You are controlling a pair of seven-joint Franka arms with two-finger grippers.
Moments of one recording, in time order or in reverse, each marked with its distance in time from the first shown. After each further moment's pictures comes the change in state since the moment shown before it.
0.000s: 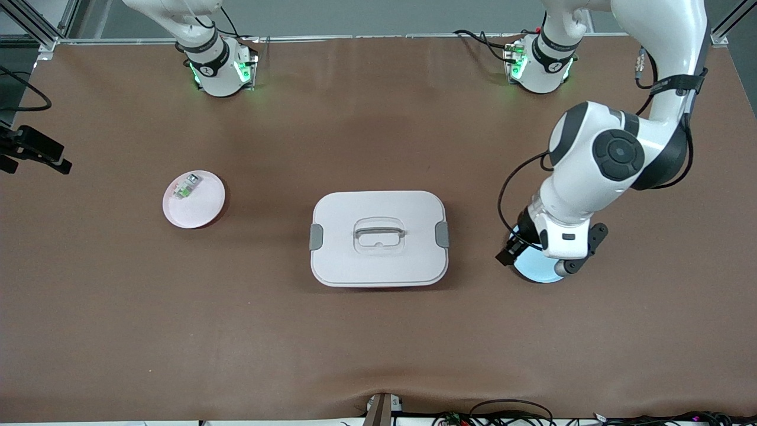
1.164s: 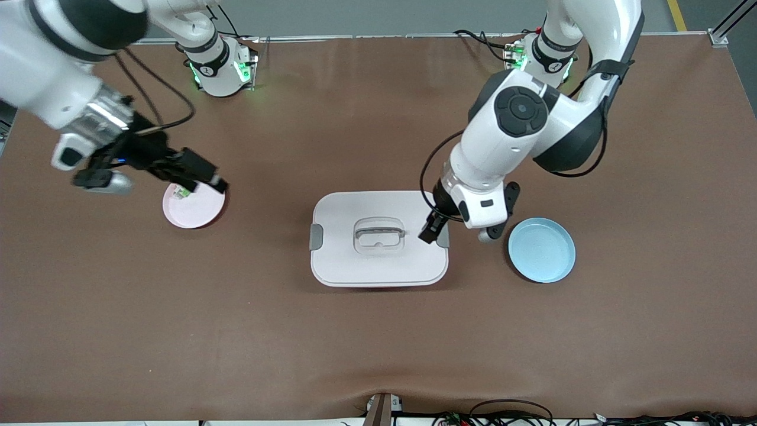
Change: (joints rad) left arm -0.220 0.069 -0.004 0.173 -0.082 -0.044 -0.486; right arm 0.347 -0.091 0.015 -0.438 0.478 0.676 0.412
